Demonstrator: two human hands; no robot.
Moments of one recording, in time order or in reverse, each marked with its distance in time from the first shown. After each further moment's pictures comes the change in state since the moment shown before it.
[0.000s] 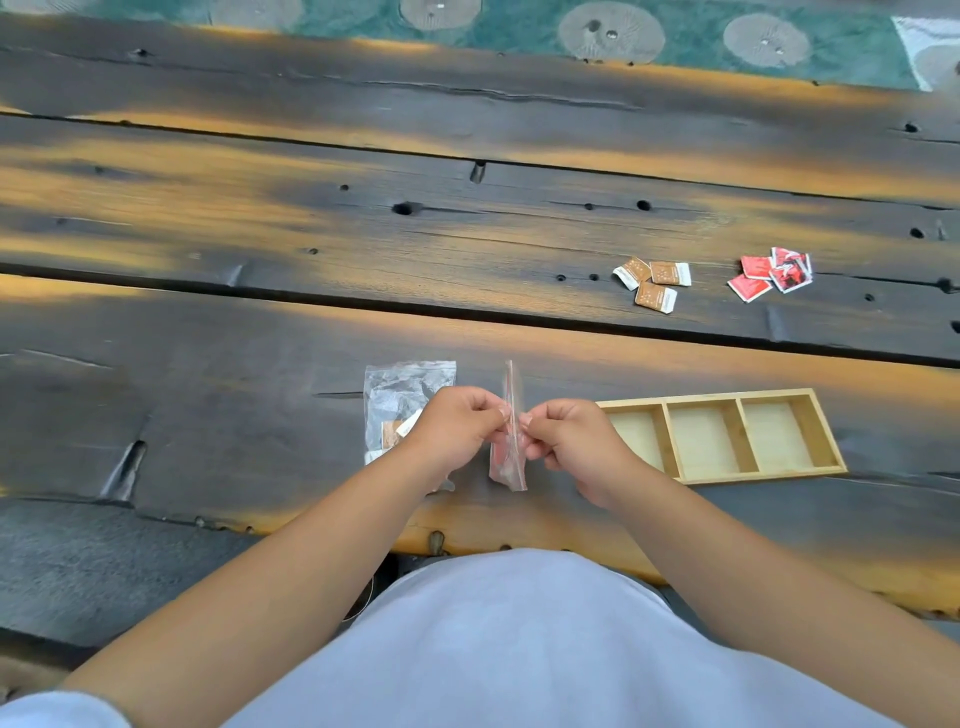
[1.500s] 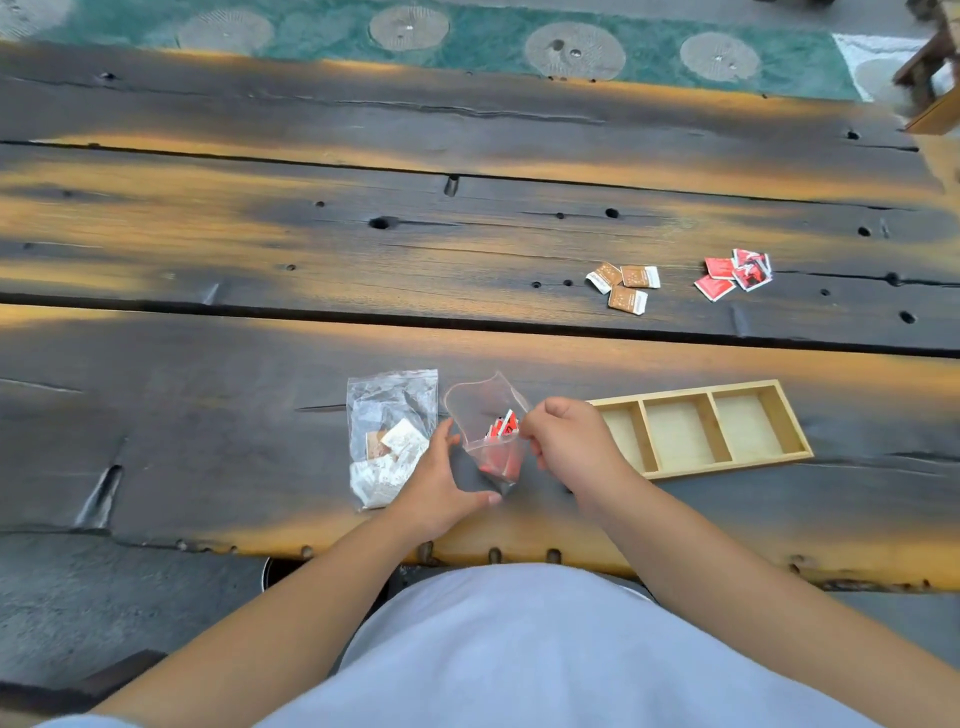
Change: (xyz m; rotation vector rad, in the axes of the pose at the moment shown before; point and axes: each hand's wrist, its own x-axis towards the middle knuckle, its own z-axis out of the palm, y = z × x) left_hand -0.006 -0.083 0.010 0.123 -0.134 0.061; right_hand -0.034 -0.019 0.004 -0.122 0.235 0.027
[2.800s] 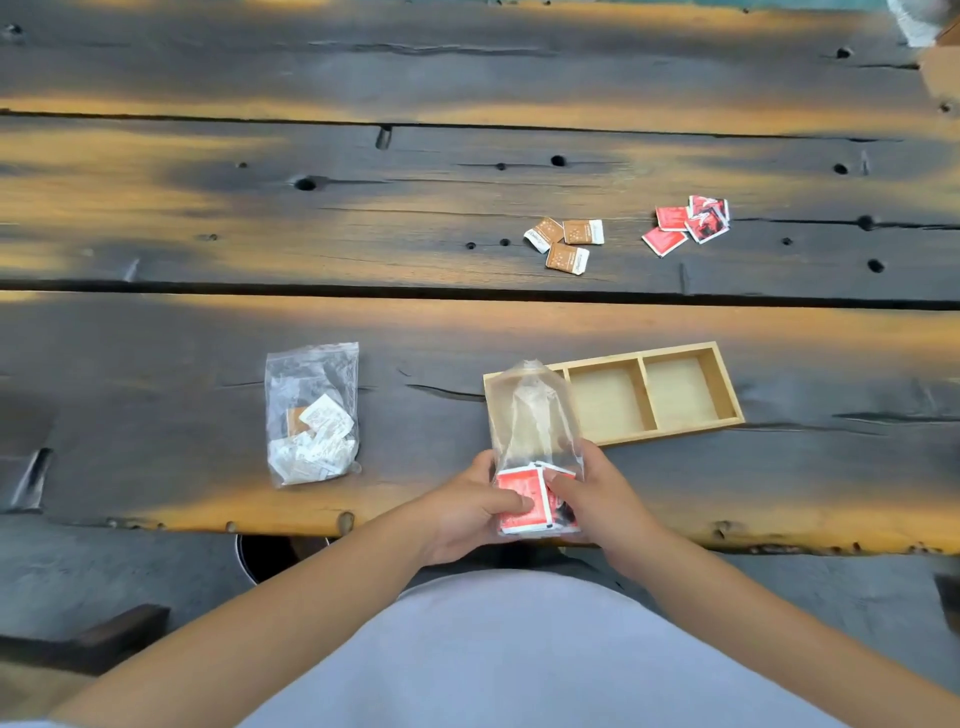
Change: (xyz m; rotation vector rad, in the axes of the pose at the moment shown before) left_hand -0.001 0.070 0.138 -0.612 -0.377 -0.411; right_hand -0.001 0.115 -0.121 0.189 -0.192 0.184
